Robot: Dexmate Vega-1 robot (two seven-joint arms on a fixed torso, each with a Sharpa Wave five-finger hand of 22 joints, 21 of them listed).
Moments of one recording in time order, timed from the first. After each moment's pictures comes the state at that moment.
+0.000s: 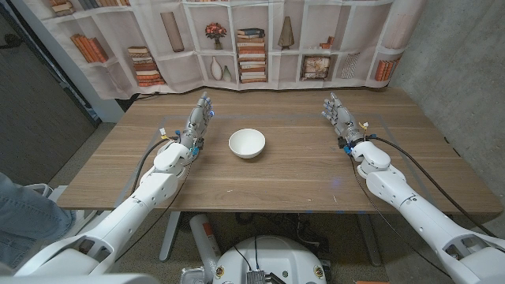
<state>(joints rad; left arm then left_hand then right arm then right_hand) 0.84 0.49 0.35 -1.30 -0.63 -0.28 -0.05 0.22 -0.03 0.19 0.13 0.30 -0.14 0.03 0.19 0.18 -0.13 -0.02 0.20 0.18 -0.17 0.00 0.18 0.18 -0.17 -0.03 0.21 0.18 -0.84 -0.50 -0.37 -1.29 0.65 0.29 0.04 0.29 -0.01 0.17 0.05 0.23 0.16 0.07 0.20 0.18 0.10 0.11 0.24 0.18 -0.02 0.04 0.19 0.18 0.02 -0.03 0.45 0.17</state>
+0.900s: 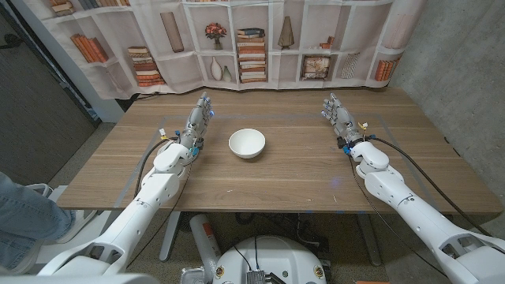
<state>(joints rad) 0.88 0.38 0.20 -1.30 -0.51 -0.24 -0.12 0.23 -0.02 0.19 0.13 0.30 -0.12 0.03 0.20 0.18 -0.12 -0.02 0.21 0.18 -0.17 0.00 0.19 0.18 -0.17 -0.03 0.22 0.18 -0.83 -0.49 -0.37 -1.27 0.64 0.31 0.04 0.29 -0.01 0.17 0.05 0.23 0.16 0.07 0.20 0.18 0.10 0.11 0.24 0.18 -0.02 0.04 0.19 0.18 0.02 -0.03 0.45 0.17</state>
